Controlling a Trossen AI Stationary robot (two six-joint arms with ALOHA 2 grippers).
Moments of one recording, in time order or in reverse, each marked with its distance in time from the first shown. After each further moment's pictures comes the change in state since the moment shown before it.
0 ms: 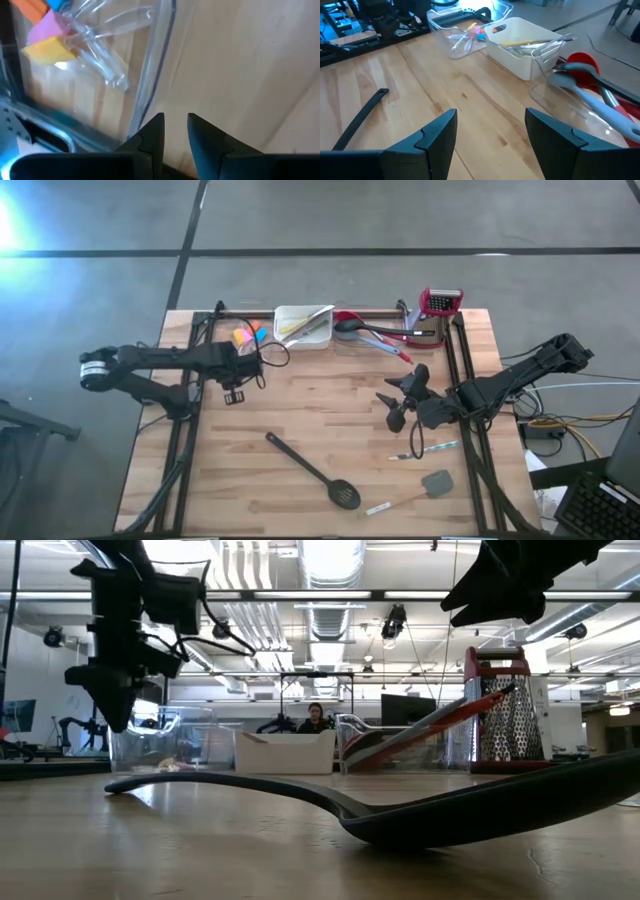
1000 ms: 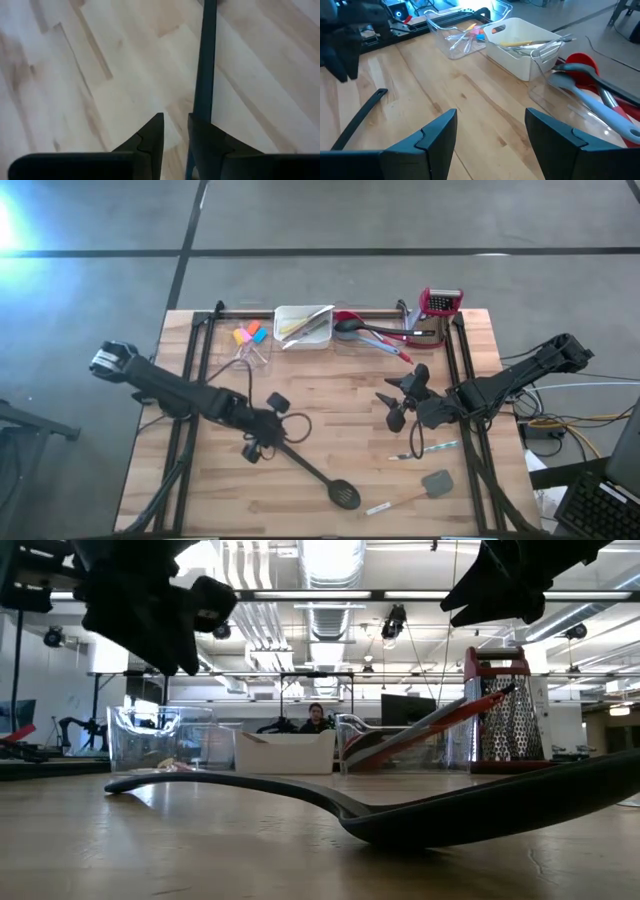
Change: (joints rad) left arm -0.589 0.116 0.102 0.625 0.256 0.290; right arm -0.001 0.000 0.000 0.001 0.003 -0.005
